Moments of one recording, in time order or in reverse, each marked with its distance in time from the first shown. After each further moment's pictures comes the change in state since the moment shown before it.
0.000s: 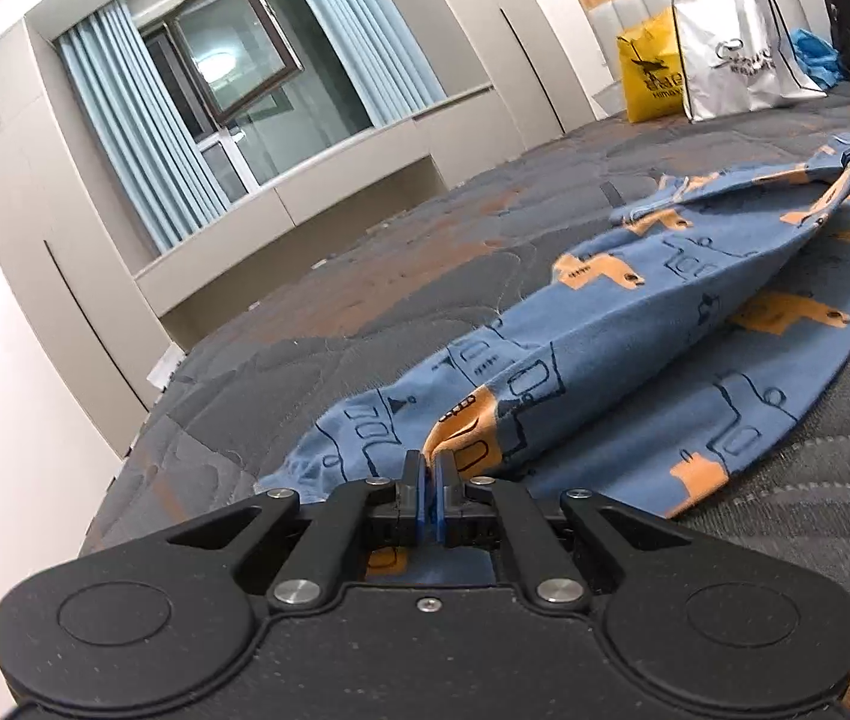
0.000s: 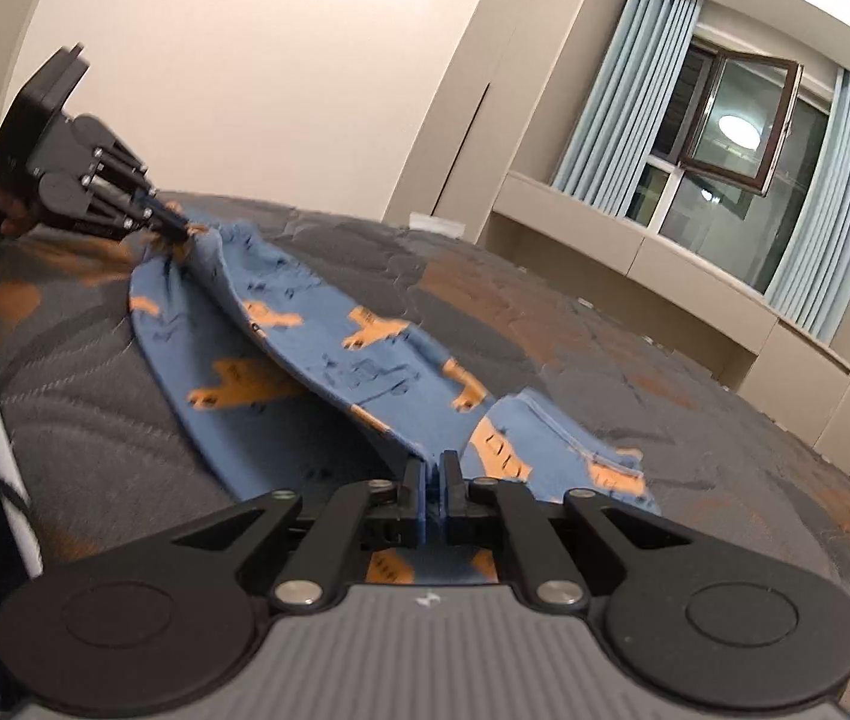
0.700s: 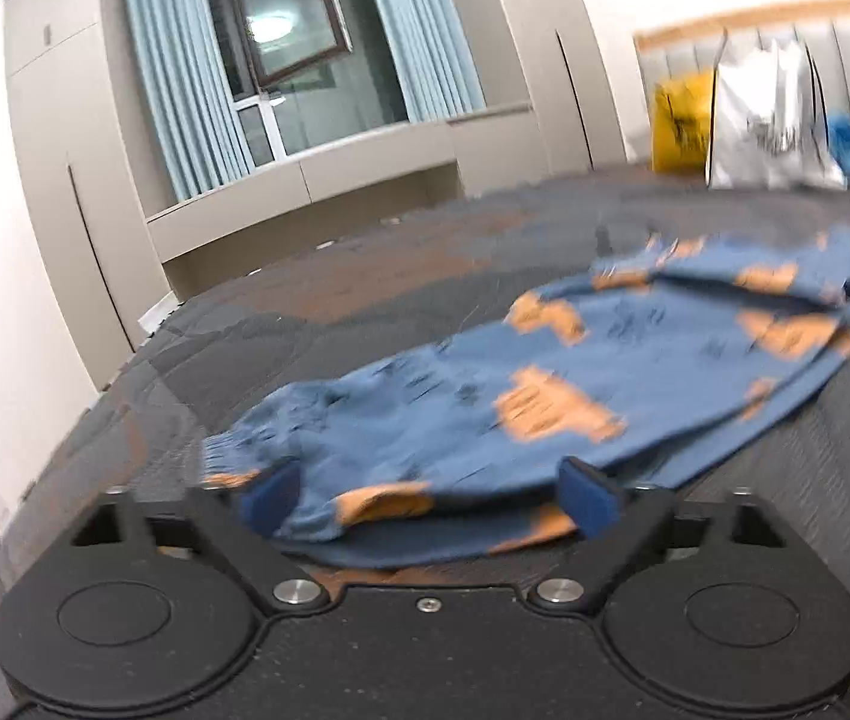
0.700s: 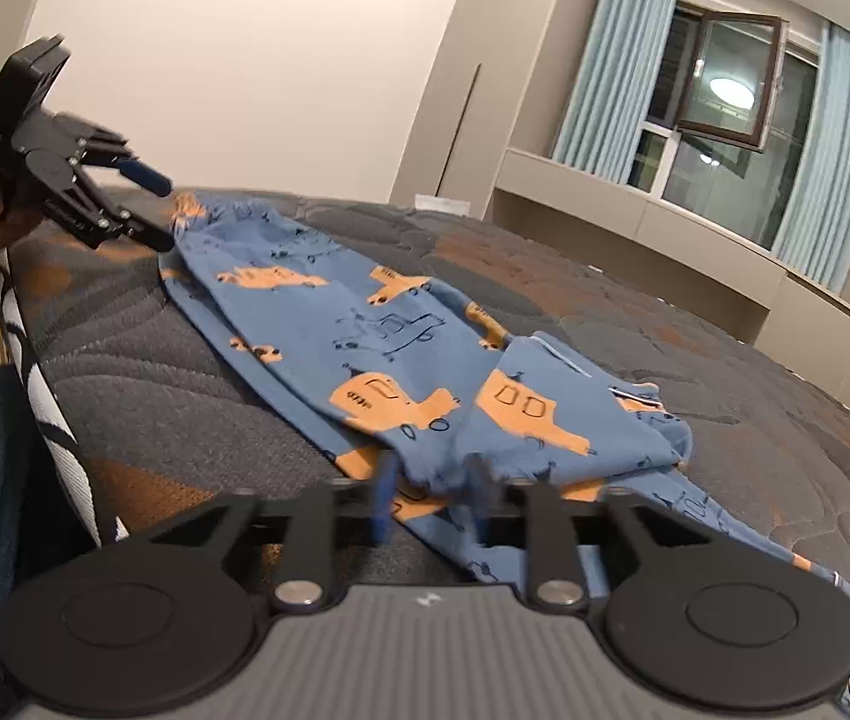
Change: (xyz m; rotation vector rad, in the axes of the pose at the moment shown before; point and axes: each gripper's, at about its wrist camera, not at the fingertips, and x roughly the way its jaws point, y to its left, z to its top) left arm -0.033 -0.034 0.020 -0.239 -0.025 -0.023; right arm -0.014 0.004 -0.031 0.100 0.009 0.025
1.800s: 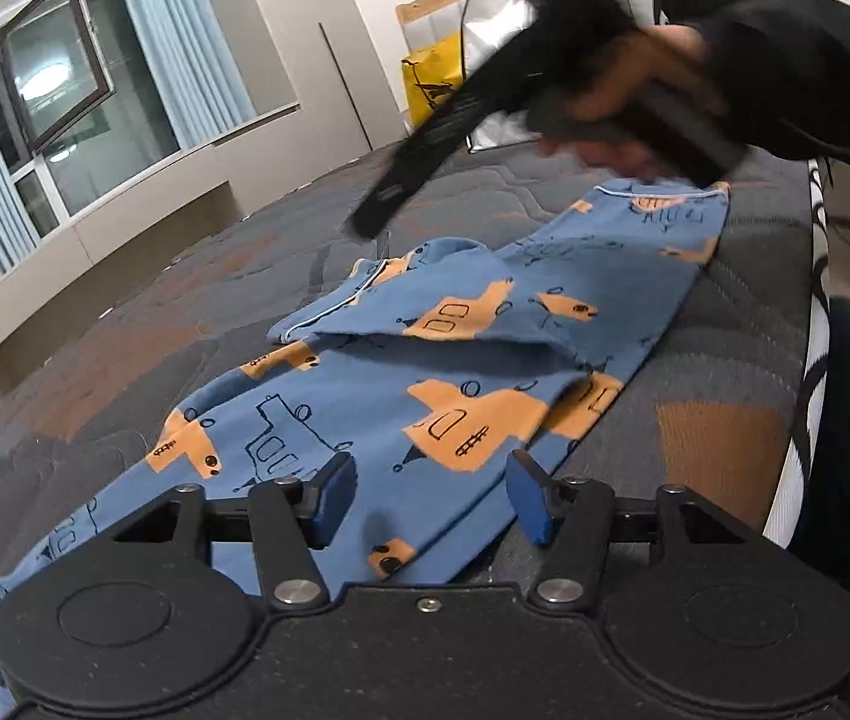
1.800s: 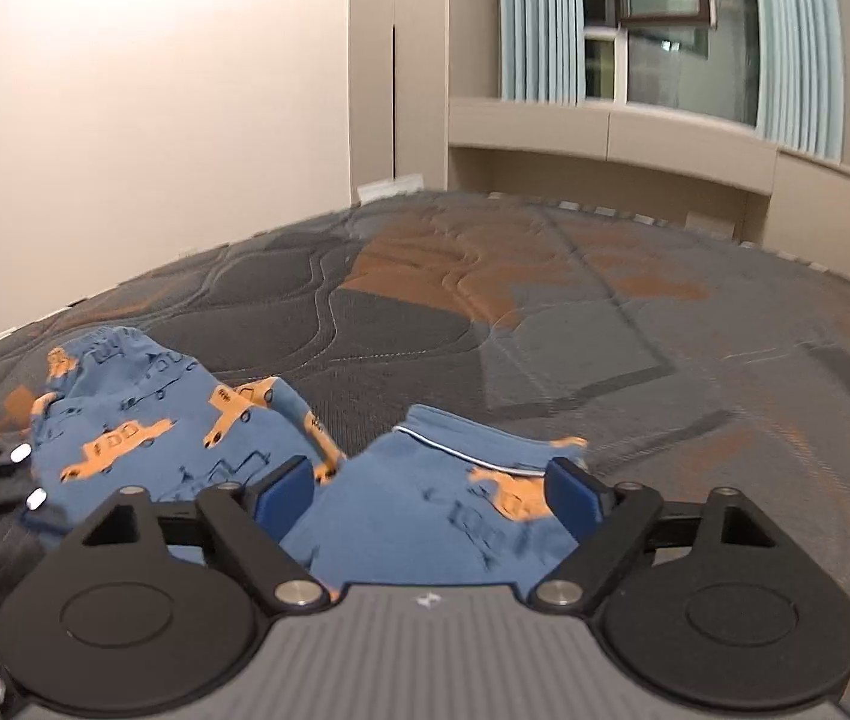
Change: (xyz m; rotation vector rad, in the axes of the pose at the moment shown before) left arm 0.057 -0.152 0.048 0.293 0.048 -0.335; right arm 0.078 -0.148 0.090 0.270 0.128 0.103
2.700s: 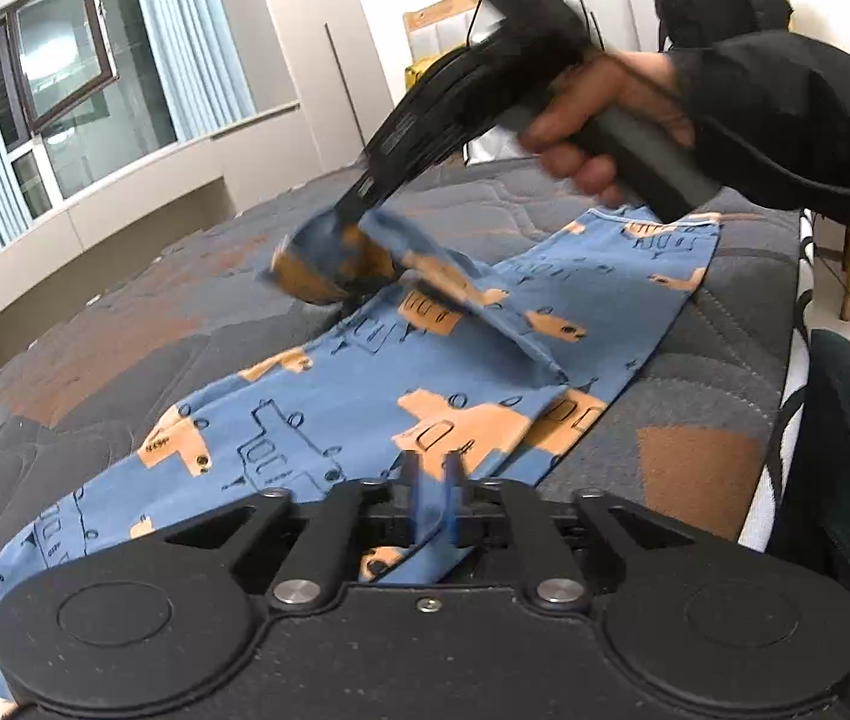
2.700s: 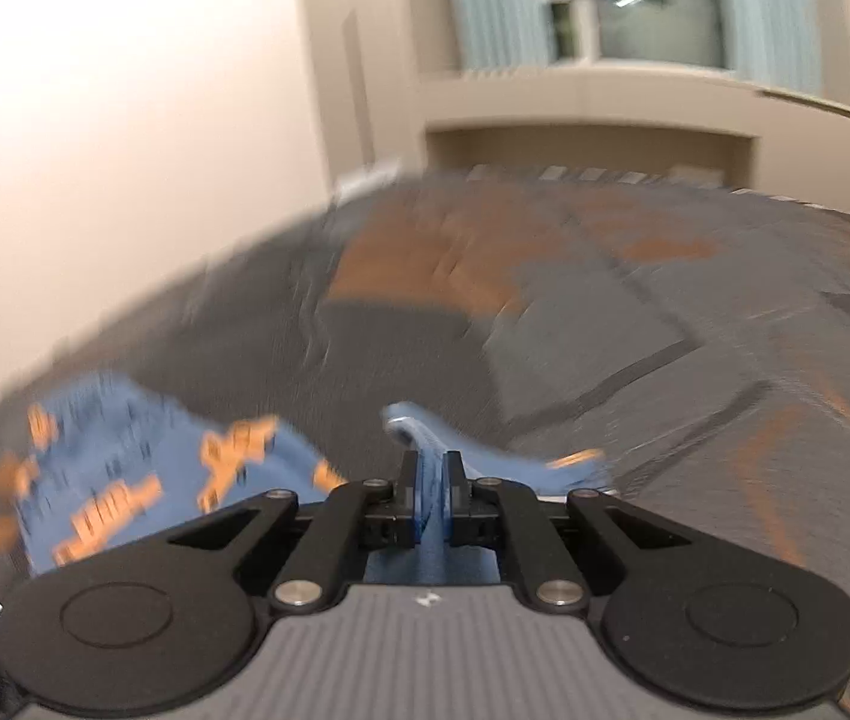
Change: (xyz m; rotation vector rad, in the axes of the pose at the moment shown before) left arm -0.009 0.004 0.004 -0.055 -0.031 -0.040; right arm 0.012 -0.007 0.013 0.171 -0.017 -0.005
